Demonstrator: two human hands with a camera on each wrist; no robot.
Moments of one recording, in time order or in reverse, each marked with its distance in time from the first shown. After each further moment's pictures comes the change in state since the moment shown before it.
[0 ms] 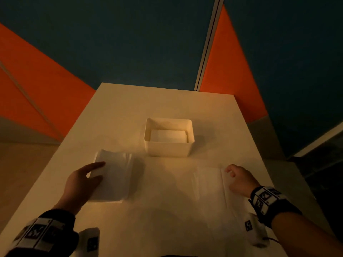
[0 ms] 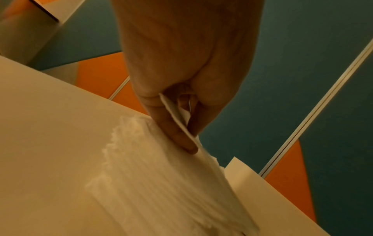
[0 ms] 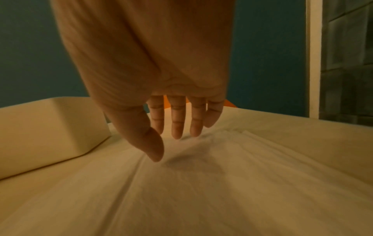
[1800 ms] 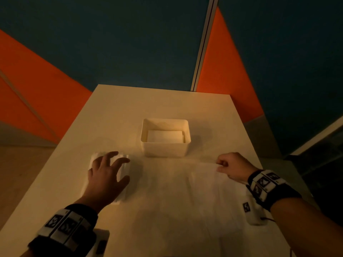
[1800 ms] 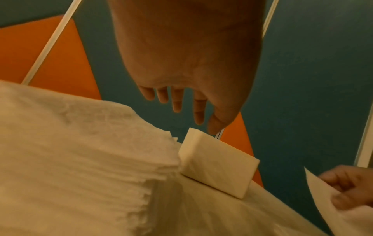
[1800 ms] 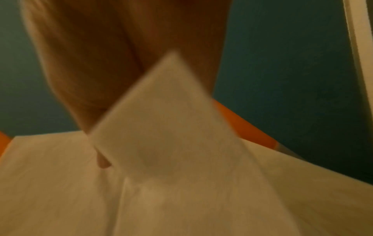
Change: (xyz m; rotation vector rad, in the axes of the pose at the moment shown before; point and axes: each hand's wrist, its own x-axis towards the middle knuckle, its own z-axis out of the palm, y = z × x) left_hand -0.003 0.027 0.042 0.765 -0.089 0.404; right_hand -0.008 -0.035 -0.040 -0.059 0.012 -0.311
